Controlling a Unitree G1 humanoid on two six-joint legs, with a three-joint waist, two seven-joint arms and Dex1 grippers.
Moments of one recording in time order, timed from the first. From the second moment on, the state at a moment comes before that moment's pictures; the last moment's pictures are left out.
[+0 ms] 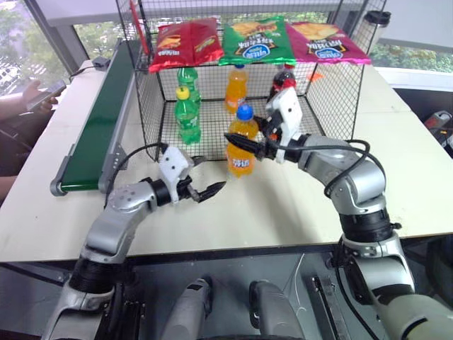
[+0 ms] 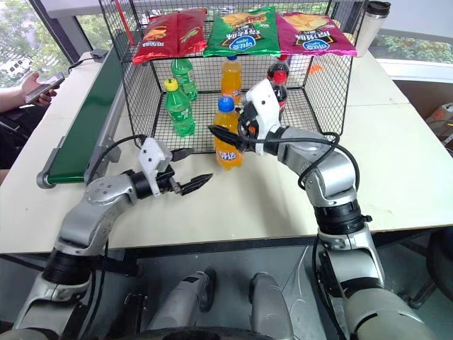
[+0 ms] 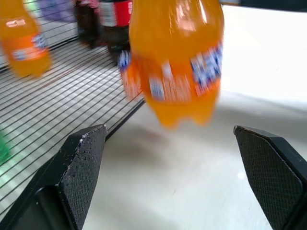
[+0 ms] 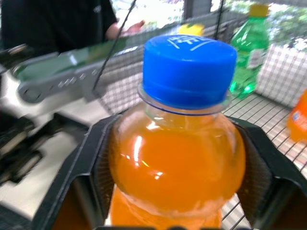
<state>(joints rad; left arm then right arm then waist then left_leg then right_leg) -0.28 0.47 -0.05 -0.29 -0.34 0.47 -0.69 -0.77 -0.36 0.06 -0.06 0.41 0.68 0.57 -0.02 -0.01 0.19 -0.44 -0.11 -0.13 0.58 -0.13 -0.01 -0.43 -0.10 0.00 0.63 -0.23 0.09</state>
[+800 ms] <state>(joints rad) -0.17 0.22 -0.03 -0.37 -0.20 0.48 -0.26 -1.02 -0.13 0.05 0.74 0.14 0.05 0.42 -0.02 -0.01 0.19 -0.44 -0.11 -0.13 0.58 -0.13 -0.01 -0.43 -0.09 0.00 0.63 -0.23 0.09</state>
